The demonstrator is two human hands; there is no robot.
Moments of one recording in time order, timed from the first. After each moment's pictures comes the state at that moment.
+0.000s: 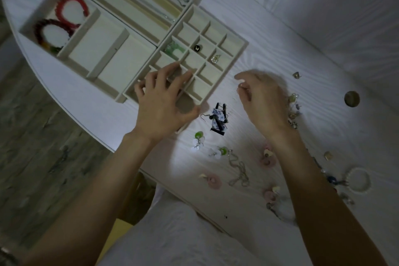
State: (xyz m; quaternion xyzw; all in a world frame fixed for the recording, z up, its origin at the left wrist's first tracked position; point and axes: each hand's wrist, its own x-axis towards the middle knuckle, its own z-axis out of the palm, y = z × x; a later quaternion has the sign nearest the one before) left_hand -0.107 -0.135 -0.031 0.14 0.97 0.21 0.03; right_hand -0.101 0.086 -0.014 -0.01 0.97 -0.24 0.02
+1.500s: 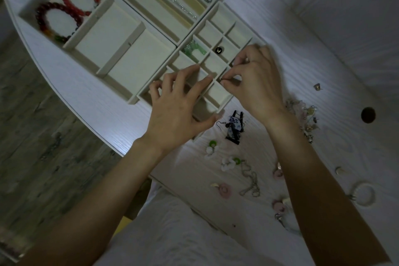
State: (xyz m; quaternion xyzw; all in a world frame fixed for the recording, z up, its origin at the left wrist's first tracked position) left_hand -0.112 -0.143 -0.030 0.16 0.96 0.21 0.04; right_hand -0.160 0.033 -0.008 -0.09 0.98 -0.19 0.05
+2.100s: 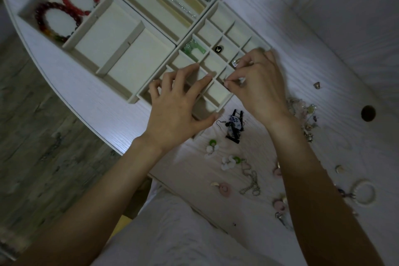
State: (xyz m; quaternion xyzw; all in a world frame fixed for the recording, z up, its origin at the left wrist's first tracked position) left_hand -0.113 -0.144 -0.029 0.16 0.96 0.21 0.05; right_hand -0.154 0.037 -0.005 -0.05 0.98 -0.19 0.08
